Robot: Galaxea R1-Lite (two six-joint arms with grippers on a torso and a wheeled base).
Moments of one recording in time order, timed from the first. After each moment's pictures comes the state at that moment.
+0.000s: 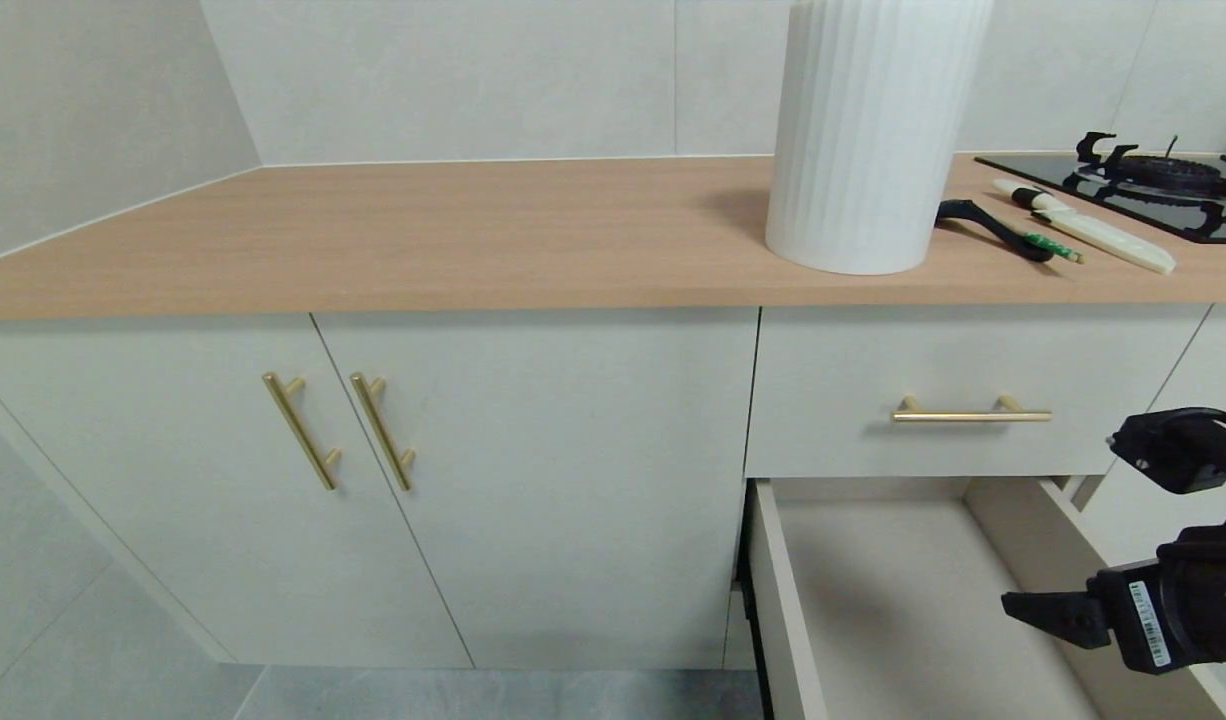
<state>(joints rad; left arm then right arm) 0.00 0.00 0.00 0.00 0.00 0.00 0.43 1.26 -0.72 0.27 -0.18 0.19</state>
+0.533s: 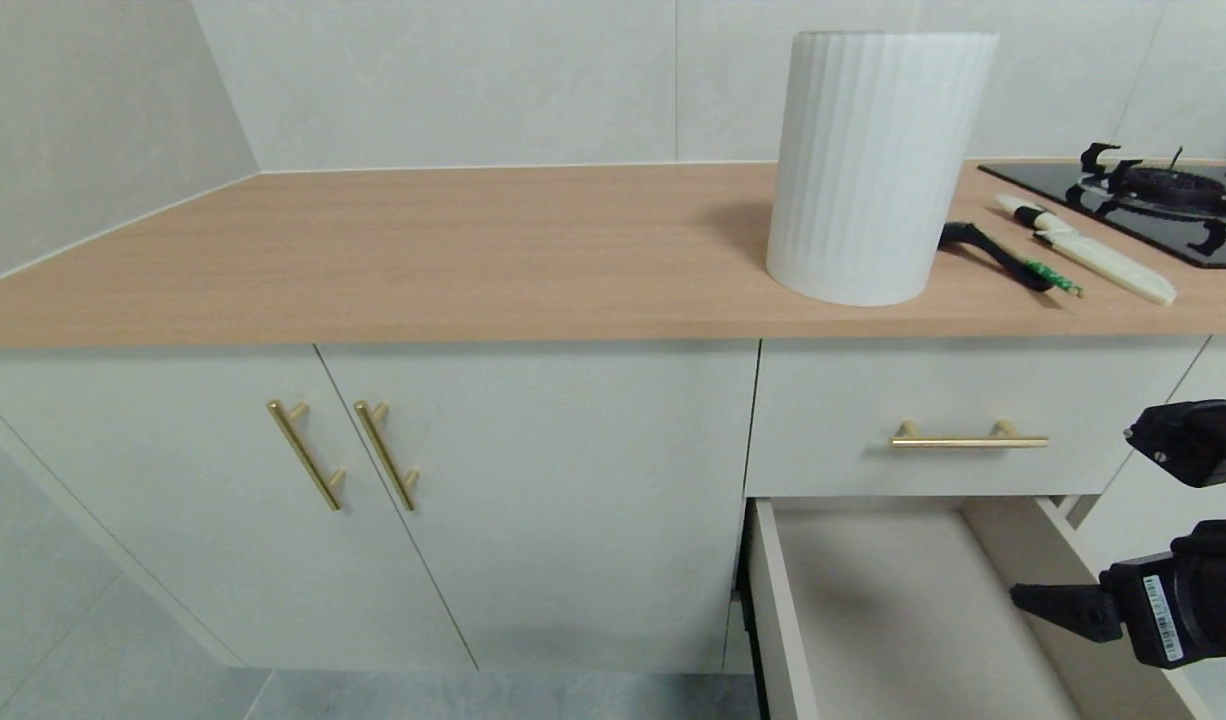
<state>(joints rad) 0.00 0.00 0.00 0.00 0.00 0.00 0.43 1.23 -0.72 0.27 -0.18 0.18</state>
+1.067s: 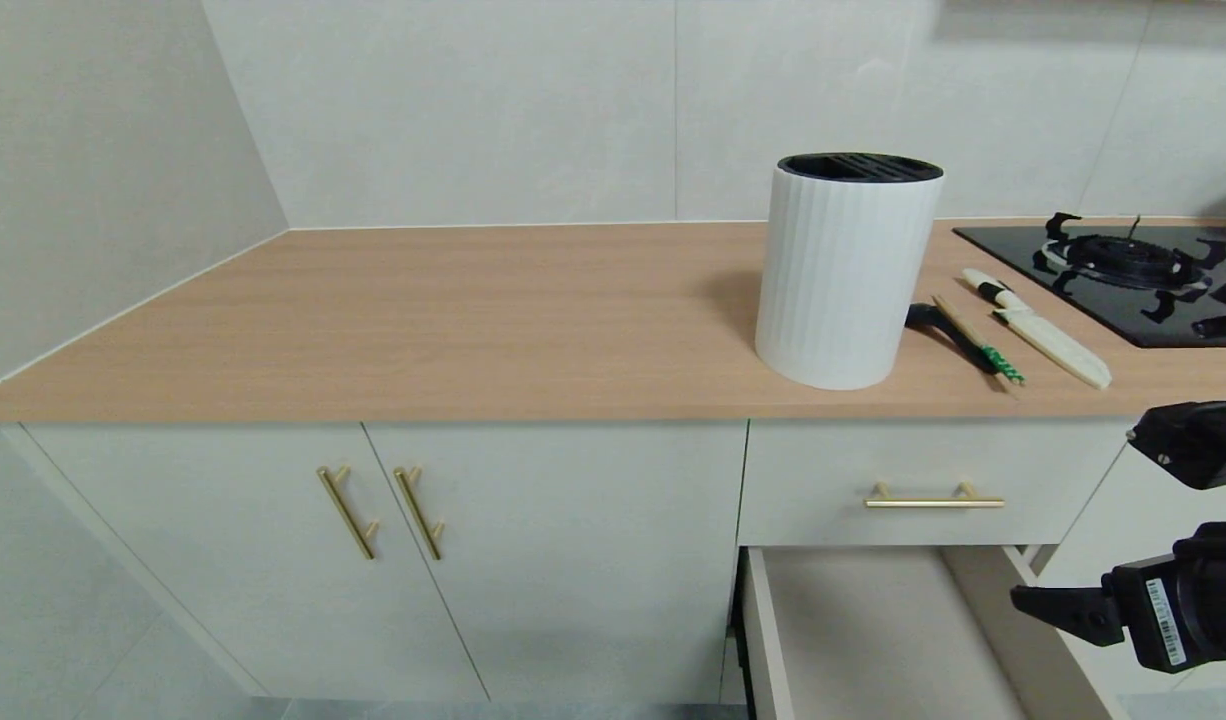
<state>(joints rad) 0.00 0.00 0.00 0.00 0.00 0.00 0.43 1.23 -0.72 0.27 -0.18 0.18</state>
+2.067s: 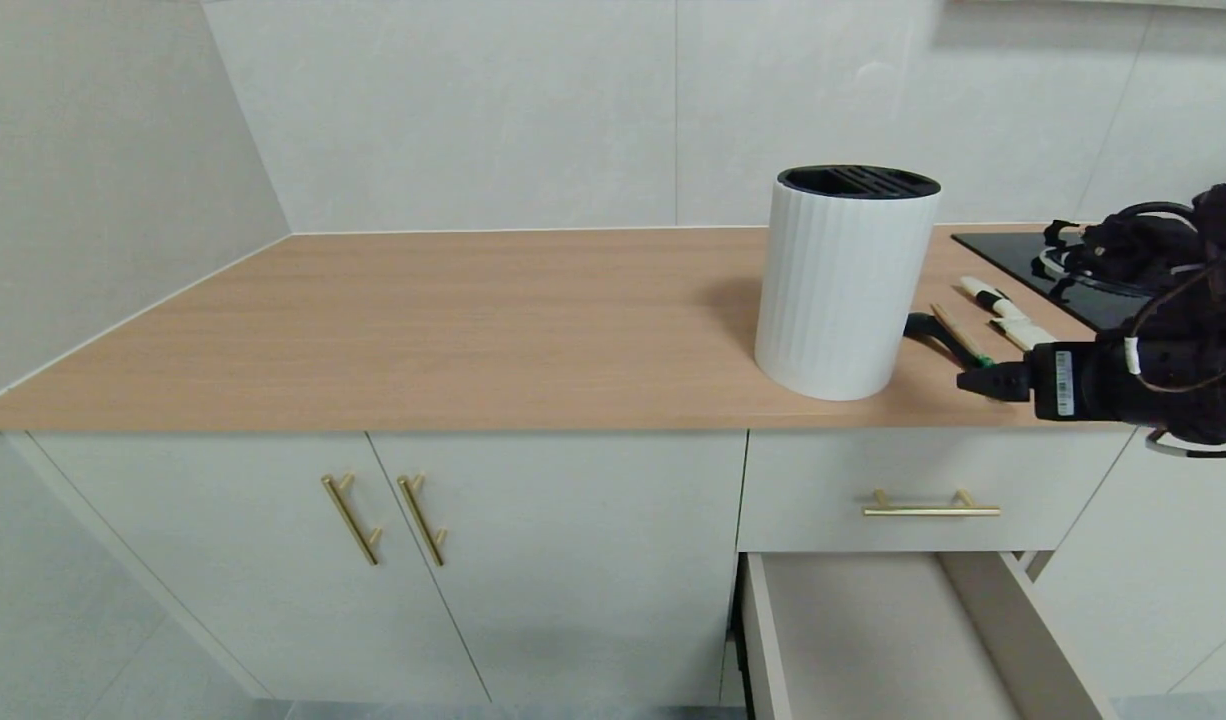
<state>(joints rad) 0.00 0.00 0.00 0.00 0.00 0.00 0.27 1.49 -1.07 0.07 -0.22 0.13</state>
